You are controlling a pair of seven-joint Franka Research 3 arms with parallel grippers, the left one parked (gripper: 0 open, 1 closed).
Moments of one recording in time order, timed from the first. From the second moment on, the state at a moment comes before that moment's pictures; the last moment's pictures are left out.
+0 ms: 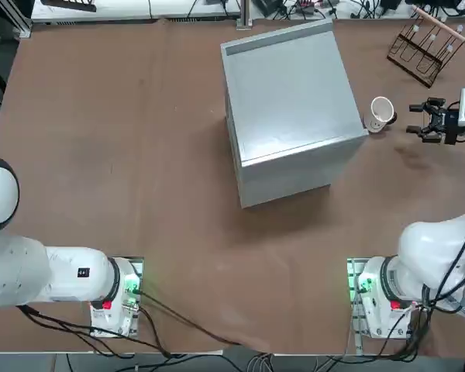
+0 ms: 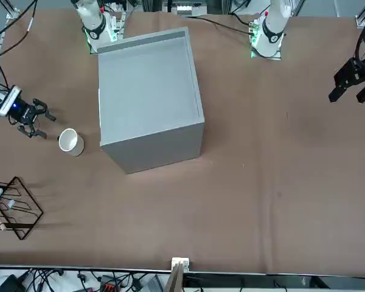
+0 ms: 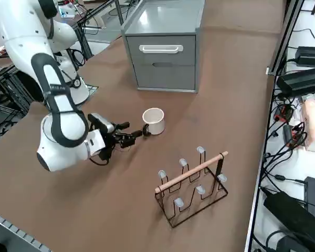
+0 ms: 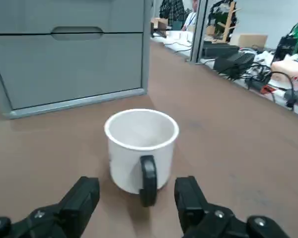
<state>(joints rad) -0.63 0.62 -0.17 -1.95 1.09 1.64 -2.71</state>
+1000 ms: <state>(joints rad) -0.62 0.79 -0.15 -1.80 1.10 1.50 -2.66</state>
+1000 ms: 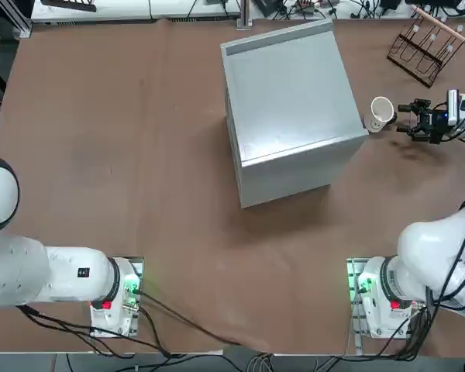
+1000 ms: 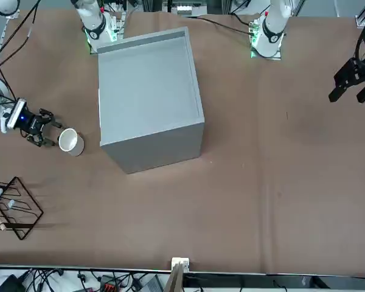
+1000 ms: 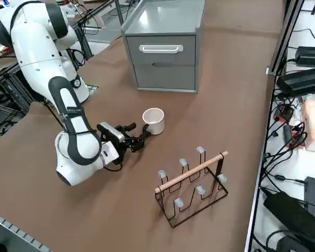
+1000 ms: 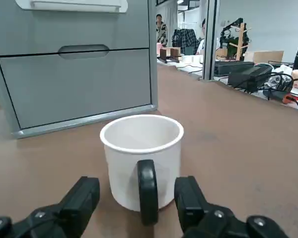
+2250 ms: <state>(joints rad) -0.61 0.86 -0.14 -1.73 1.10 1.49 -2.61</state>
